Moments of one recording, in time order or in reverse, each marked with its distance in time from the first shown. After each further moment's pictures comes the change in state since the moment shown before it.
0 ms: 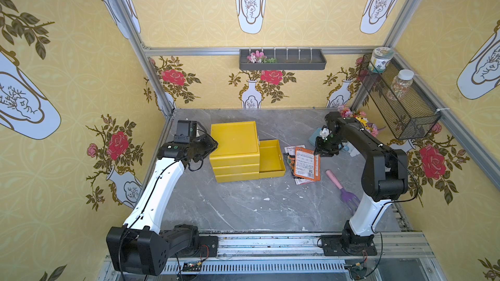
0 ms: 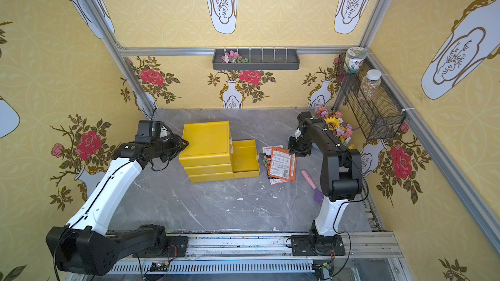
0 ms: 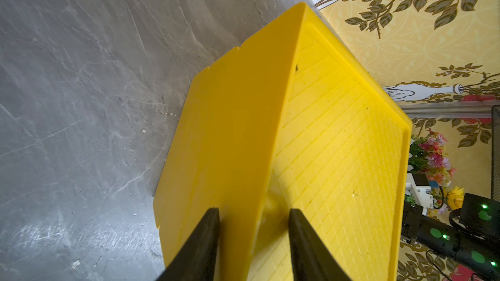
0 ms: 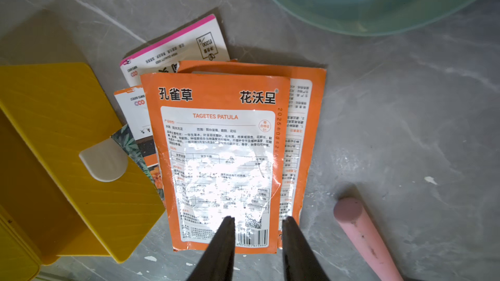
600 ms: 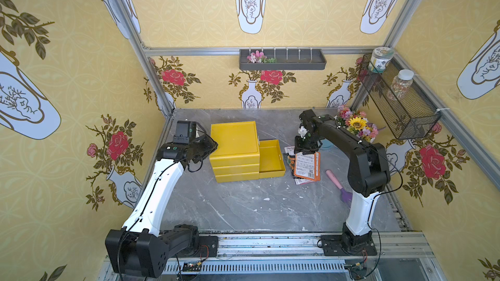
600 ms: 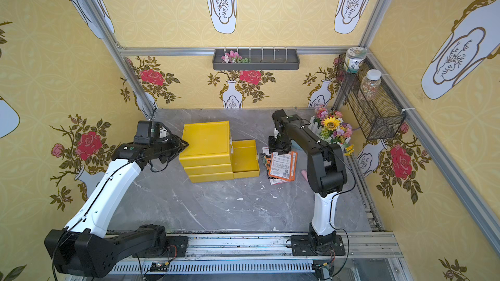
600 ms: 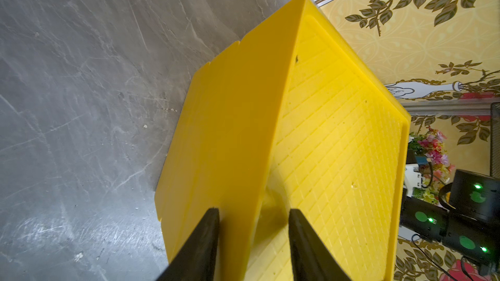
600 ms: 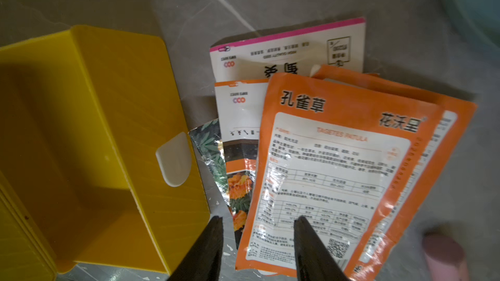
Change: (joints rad) left arm 0.000 -0.015 0.000 -0.020 0.003 0.000; right arm 0.254 0.126 0.135 0.016 0.023 0.075
